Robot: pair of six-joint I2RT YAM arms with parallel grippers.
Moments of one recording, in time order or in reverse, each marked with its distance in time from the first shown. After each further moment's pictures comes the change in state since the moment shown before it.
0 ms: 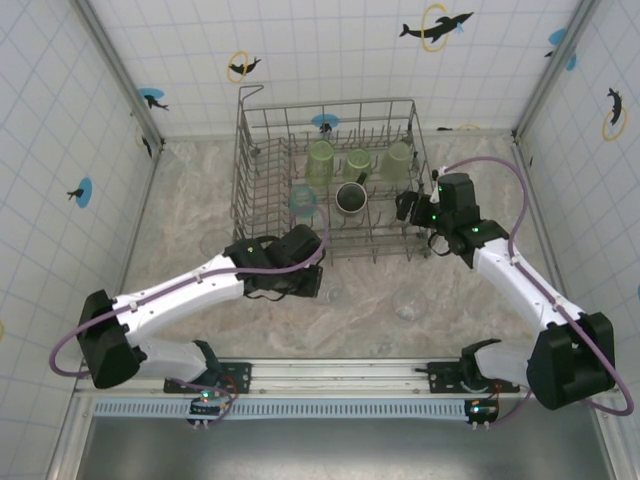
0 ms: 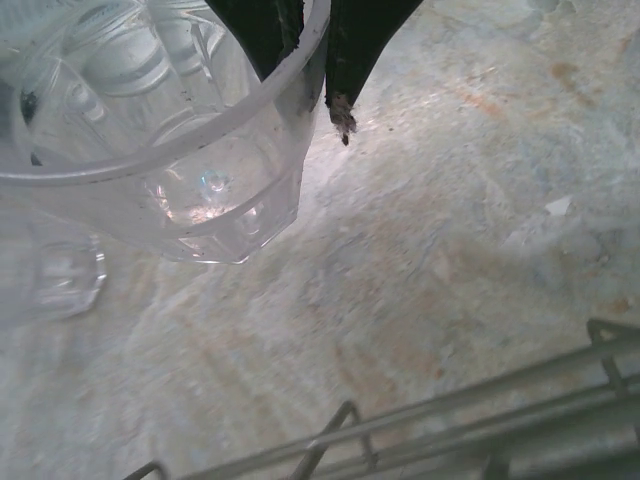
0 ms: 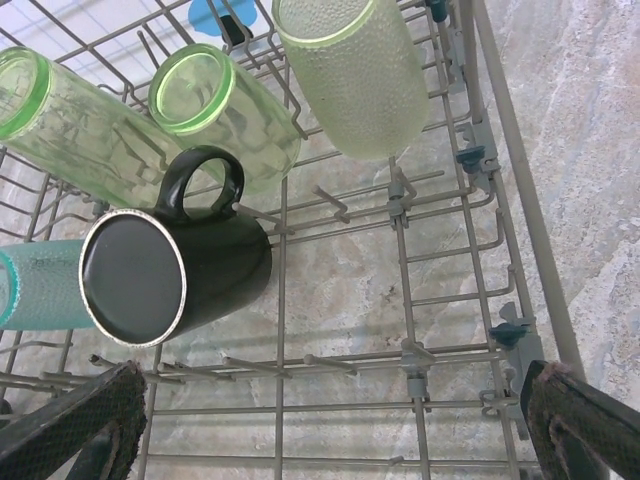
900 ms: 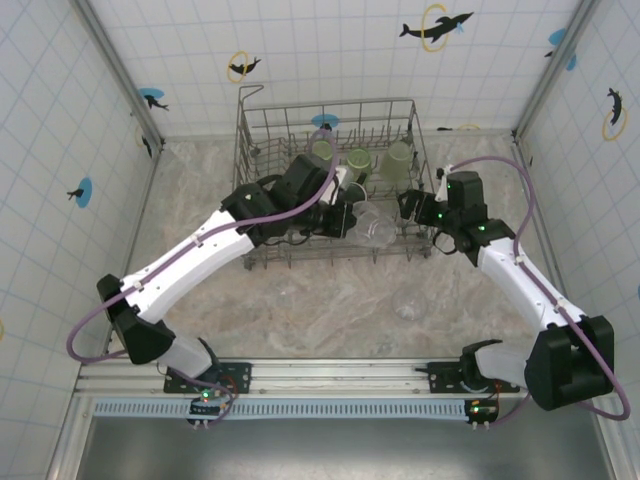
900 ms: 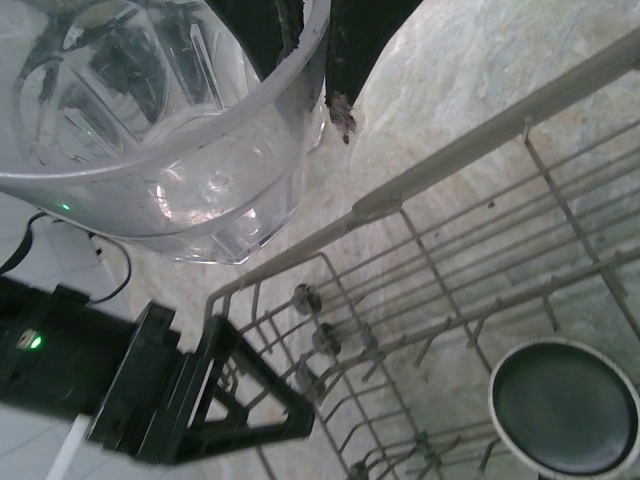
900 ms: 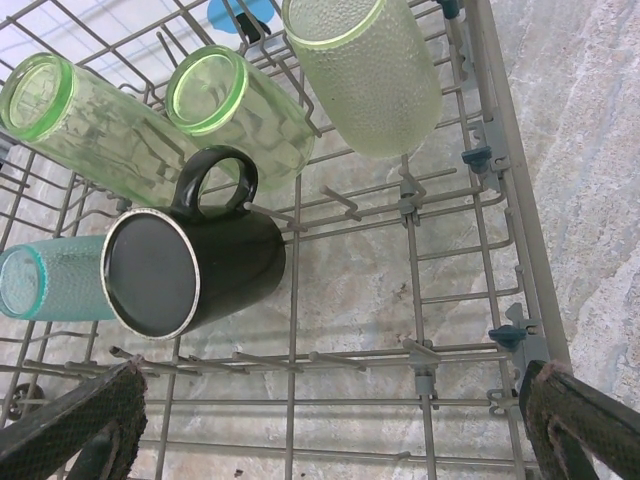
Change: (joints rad) left arm 0.091 0.208 0.557 -0.010 0.138 0.113; right arm -0.056 -0.006 0.008 -0.015 -0.097 -0.015
